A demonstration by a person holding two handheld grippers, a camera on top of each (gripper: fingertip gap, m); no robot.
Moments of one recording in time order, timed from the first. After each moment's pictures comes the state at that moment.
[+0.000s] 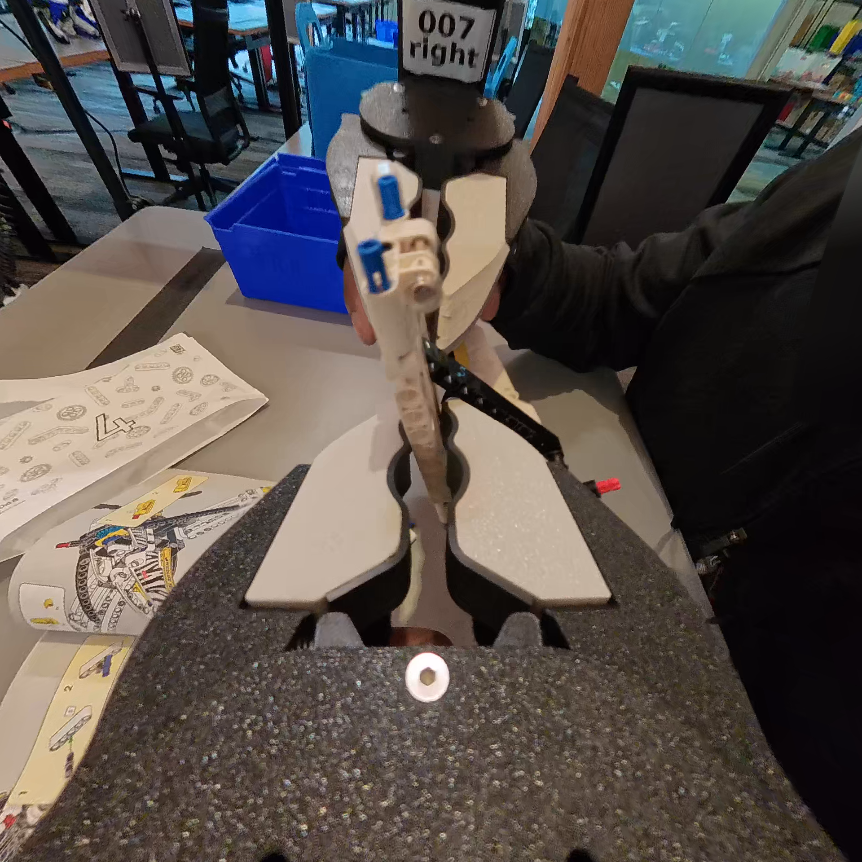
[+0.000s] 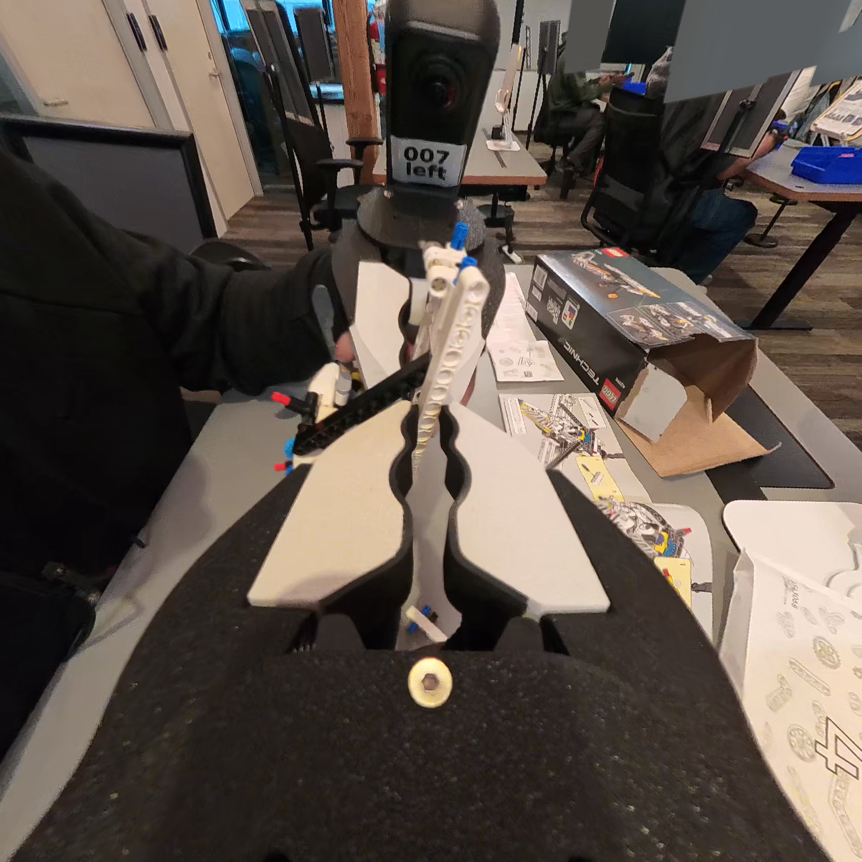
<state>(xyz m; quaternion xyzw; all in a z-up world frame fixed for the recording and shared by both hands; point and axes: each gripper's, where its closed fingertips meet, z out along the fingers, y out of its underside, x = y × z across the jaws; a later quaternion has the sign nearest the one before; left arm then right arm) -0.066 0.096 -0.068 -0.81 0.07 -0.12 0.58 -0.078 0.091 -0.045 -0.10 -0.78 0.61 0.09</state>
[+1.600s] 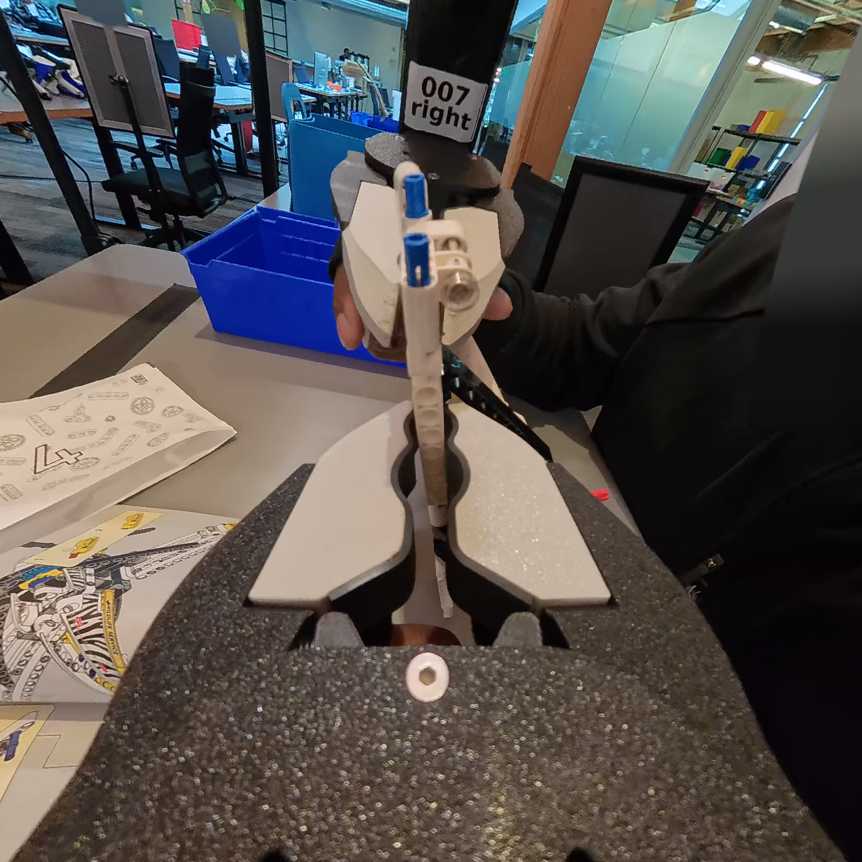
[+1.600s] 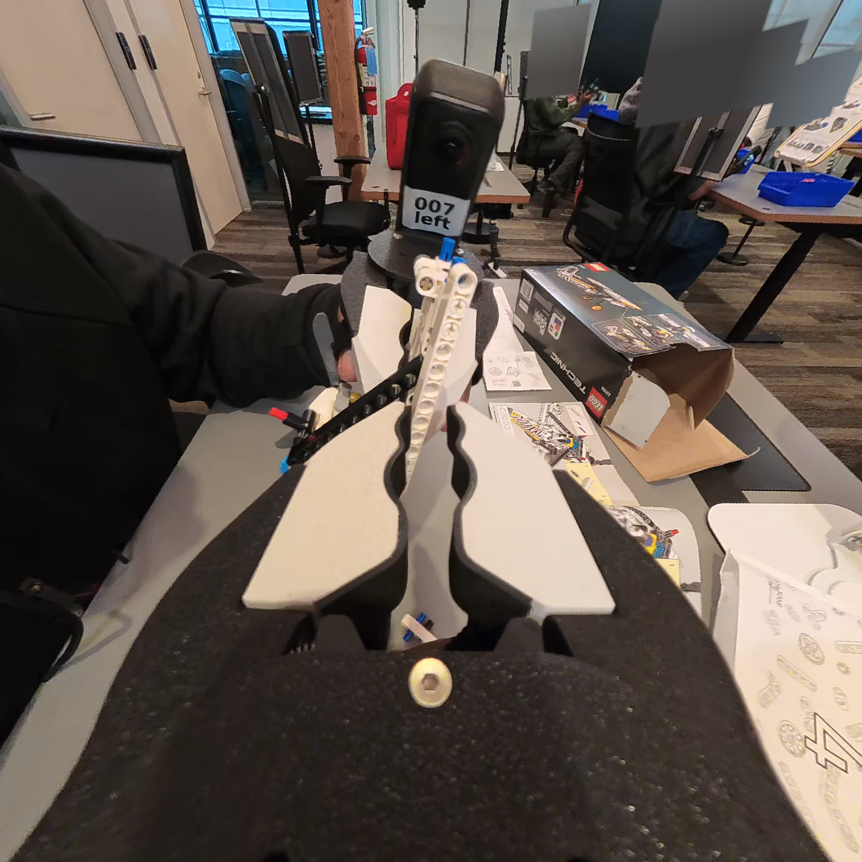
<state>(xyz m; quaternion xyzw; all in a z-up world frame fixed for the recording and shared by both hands) -0.063 0.100 -0.065 -0.76 0.06 -0.17 0.62 -0.077 0.095 -0.041 -0.11 -0.77 0.62 0.11</state>
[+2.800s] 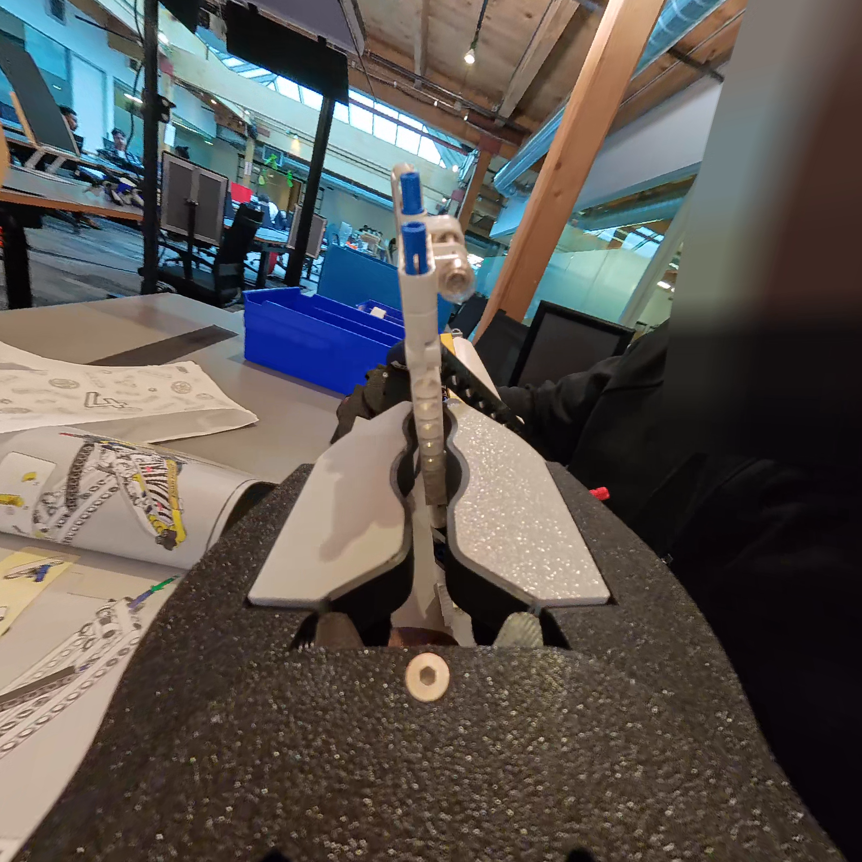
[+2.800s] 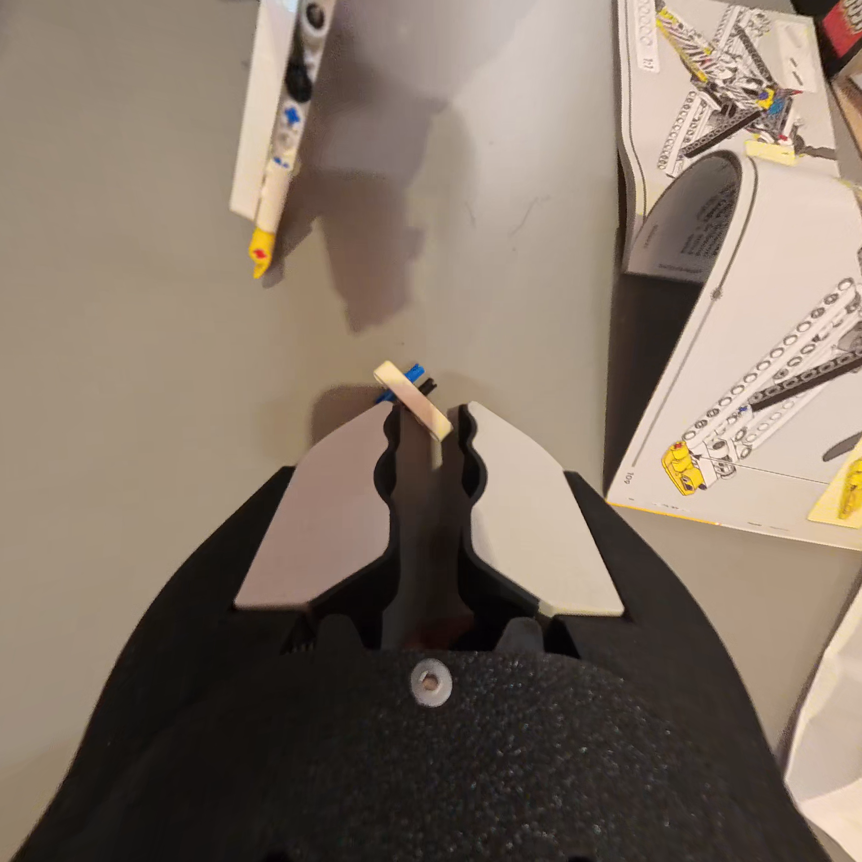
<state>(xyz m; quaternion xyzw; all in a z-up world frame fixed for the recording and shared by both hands) -0.108 0.012 -0.081 -0.65 -0.03 -0.23 0.72 -0.076 0.125 -0.254 -0.06 -0.92 0.38 0.08</state>
